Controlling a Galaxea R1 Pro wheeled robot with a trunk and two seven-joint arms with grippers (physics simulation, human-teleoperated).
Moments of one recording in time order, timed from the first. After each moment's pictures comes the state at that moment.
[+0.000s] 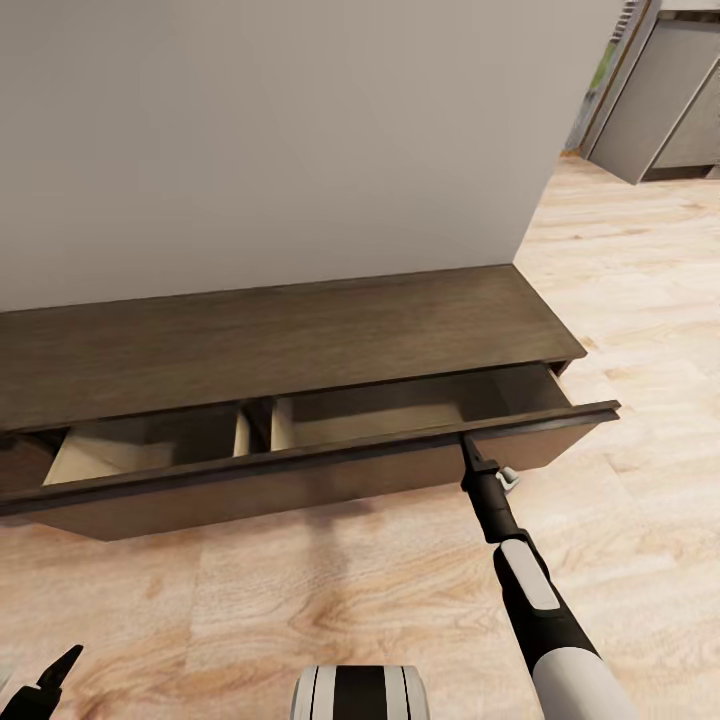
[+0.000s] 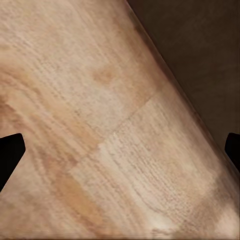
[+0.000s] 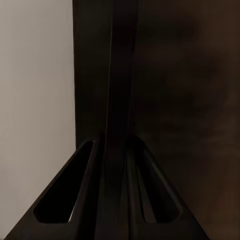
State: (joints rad) left arm 0.23 0.06 0.56 -1.54 1.04 0.39 0.01; right arm -0.56 0.09 -0.21 -0.83 -1.21 0.15 0.71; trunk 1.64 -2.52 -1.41
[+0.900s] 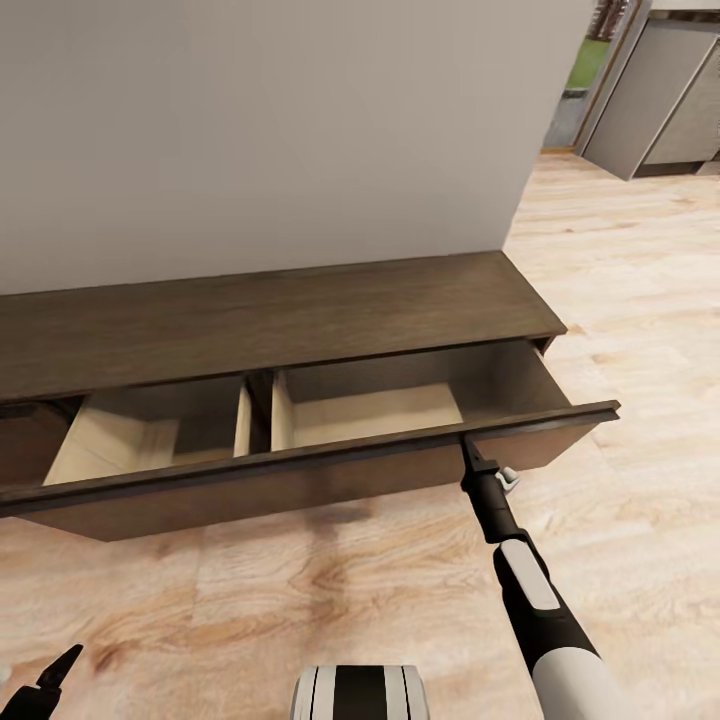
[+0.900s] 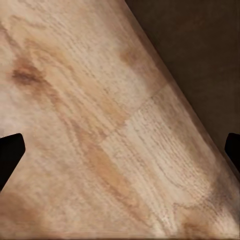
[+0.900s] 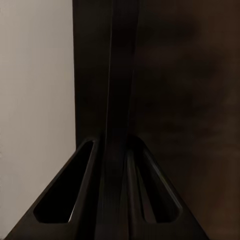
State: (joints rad) left arm 0.23 0.06 0.56 -1.54 1.04 0.39 0.01; right arm -0.56 0.09 -0.21 -0.83 -1.21 0.15 0.71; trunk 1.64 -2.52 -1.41
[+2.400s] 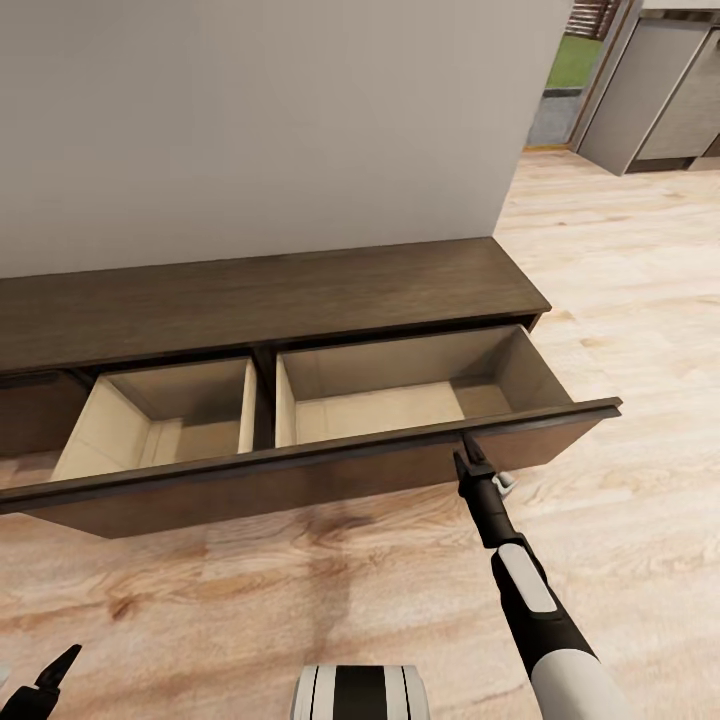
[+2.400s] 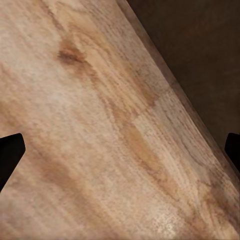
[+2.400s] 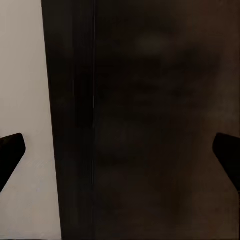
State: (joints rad) left arm 0.23 0.06 0.56 -1.54 1.04 0.39 0.01; right arm -0.56 0.09 -0.20 -0.80 -1.20 0.15 0.71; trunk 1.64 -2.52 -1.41
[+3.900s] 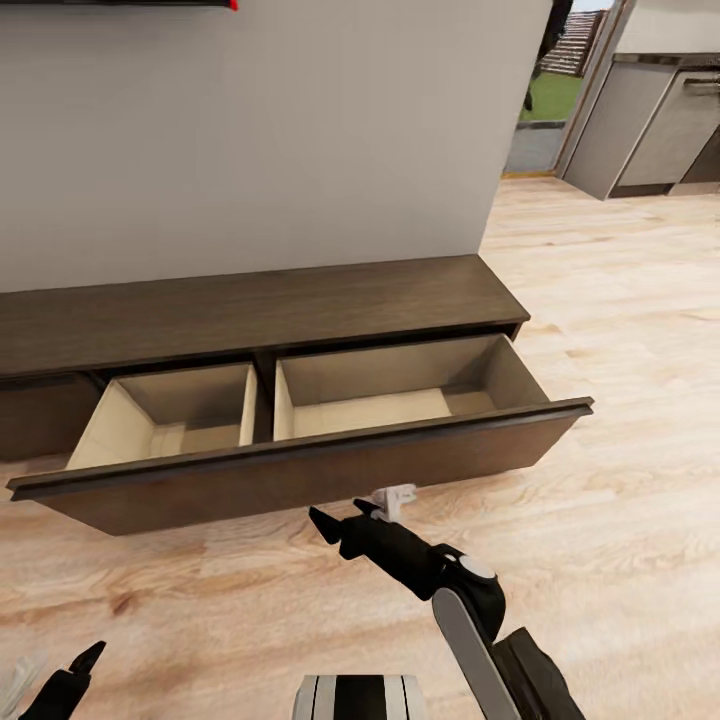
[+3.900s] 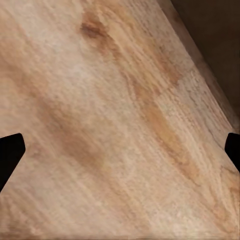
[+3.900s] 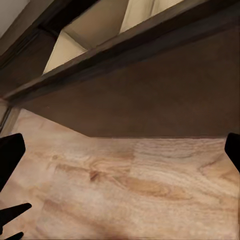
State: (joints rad) left arm 0.14 0.06 0.49 -1.46 0.99 0.39 0.19; right arm -0.30 0.08 0.42 -1.61 -0.51 0.57 0.12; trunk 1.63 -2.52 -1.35
